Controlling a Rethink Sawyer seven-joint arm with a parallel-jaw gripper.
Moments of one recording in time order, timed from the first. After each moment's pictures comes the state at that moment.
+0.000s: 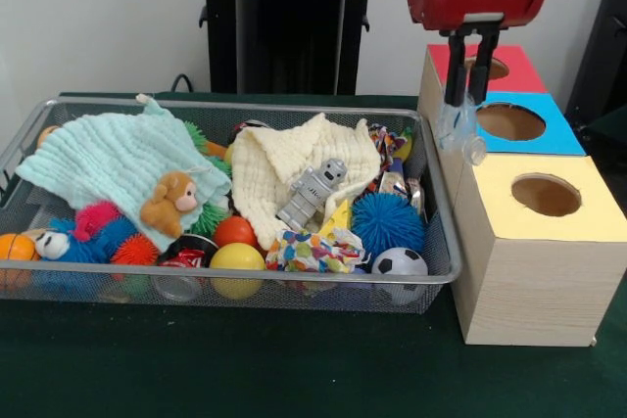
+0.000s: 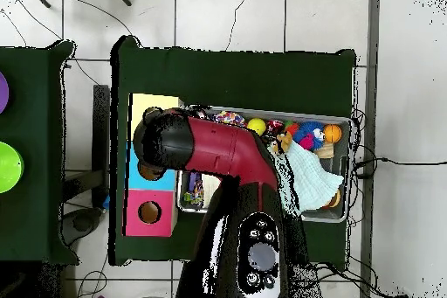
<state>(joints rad) -0.02 -0.73 -0.10 1.55 0.16 0.61 1.32</state>
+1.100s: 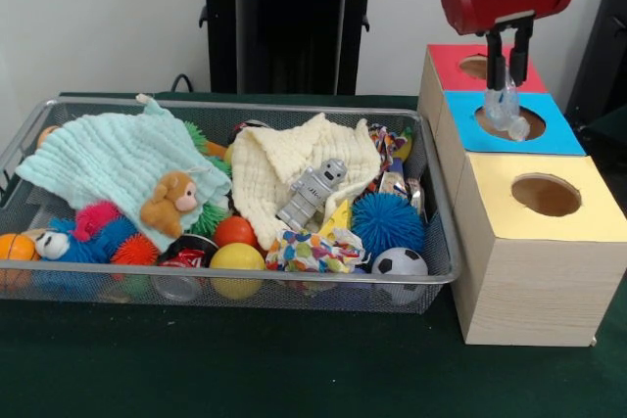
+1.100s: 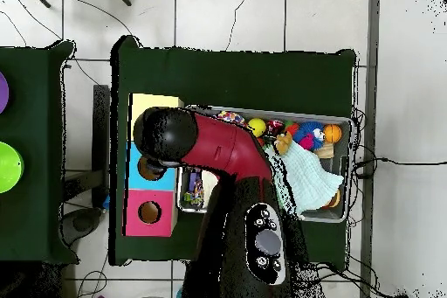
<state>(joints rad) -0.07 -0.72 0.00 1.59 0.30 0.77 1.32</state>
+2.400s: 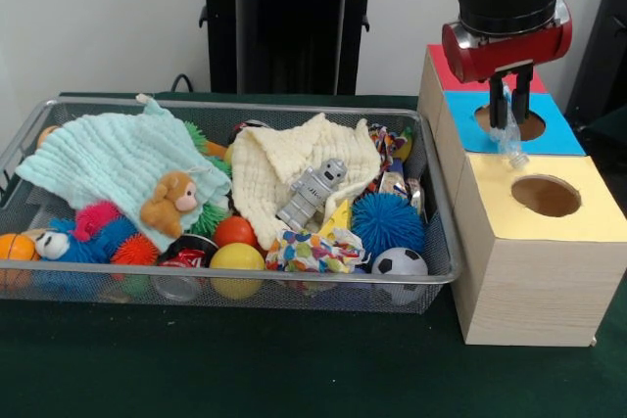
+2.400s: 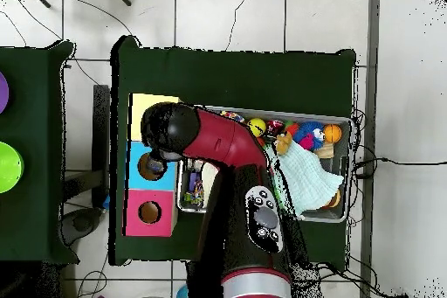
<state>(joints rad) -0.08 -0.63 0.02 1.56 0.31 0.77 1.32</state>
